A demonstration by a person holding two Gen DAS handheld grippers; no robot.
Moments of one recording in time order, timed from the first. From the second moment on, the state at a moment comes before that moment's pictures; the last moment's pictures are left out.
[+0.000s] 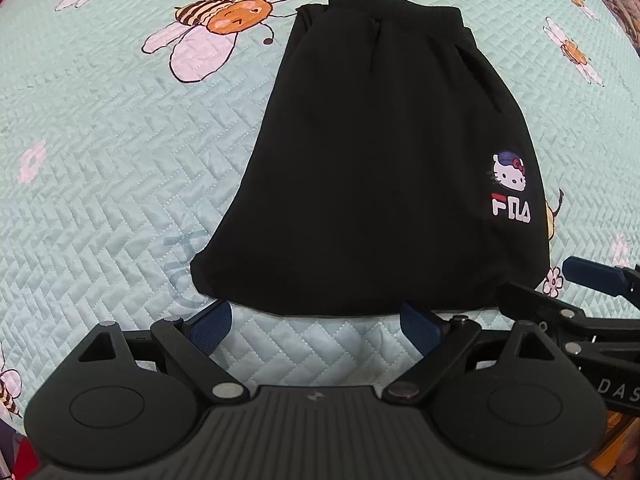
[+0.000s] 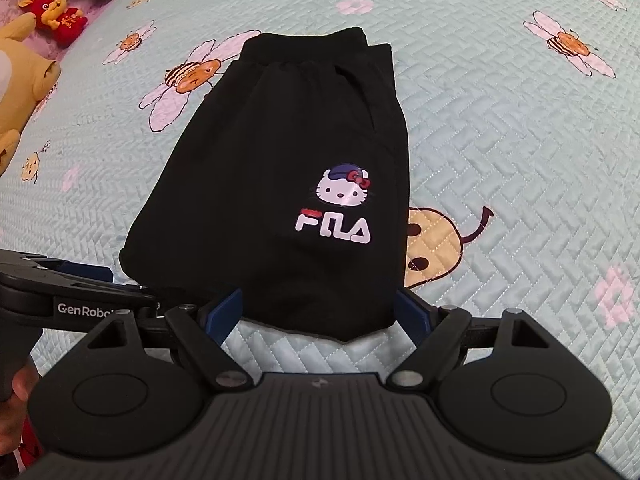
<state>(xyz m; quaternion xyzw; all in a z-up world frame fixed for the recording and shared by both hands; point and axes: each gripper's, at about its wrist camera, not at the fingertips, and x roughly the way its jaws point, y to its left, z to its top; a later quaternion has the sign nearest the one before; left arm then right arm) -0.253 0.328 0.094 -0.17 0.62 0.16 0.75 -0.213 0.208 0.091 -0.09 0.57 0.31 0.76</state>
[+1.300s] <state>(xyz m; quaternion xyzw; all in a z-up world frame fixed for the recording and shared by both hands) -0.309 0.388 0.075 -0.36 0.39 0.11 0.84 -0.198 0.107 0.062 0.14 0.41 0.42 0.80</state>
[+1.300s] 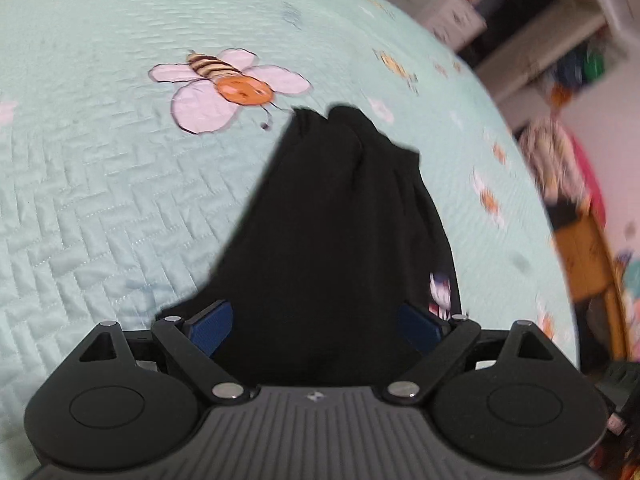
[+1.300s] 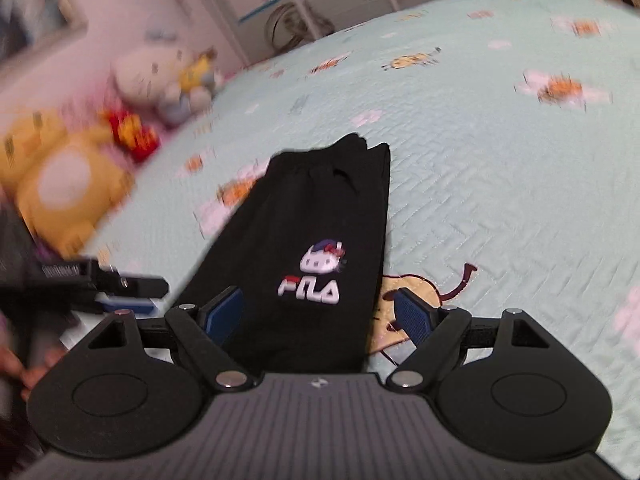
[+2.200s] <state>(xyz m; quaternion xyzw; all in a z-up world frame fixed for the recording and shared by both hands) -0.297 0.412 0.053 -0.30 0.41 0.12 0.85 -0.176 0.117 0.001 0.23 0.48 0.41 0.74</state>
